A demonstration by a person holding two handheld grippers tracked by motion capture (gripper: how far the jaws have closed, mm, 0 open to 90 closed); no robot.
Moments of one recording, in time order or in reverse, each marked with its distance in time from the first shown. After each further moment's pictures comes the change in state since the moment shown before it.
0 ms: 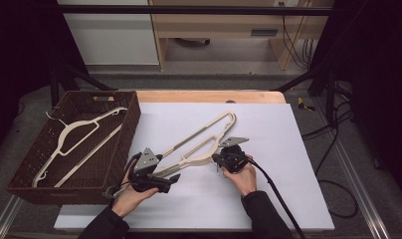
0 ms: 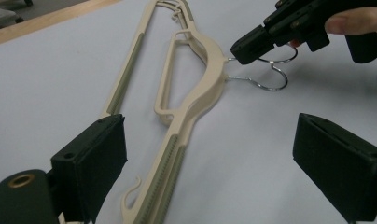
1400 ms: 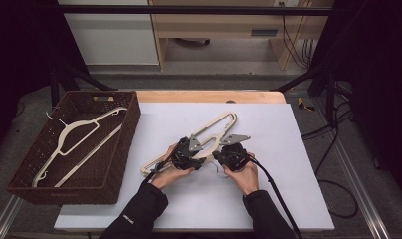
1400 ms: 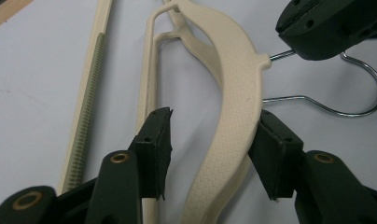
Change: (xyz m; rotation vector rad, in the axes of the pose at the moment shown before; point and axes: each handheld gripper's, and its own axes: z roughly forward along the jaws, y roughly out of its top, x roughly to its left) left arm -0.004 0.034 0.124 0.228 0.009 0.216; right arm 0.001 0.009 -0.012 -0.024 -0.015 -0.051
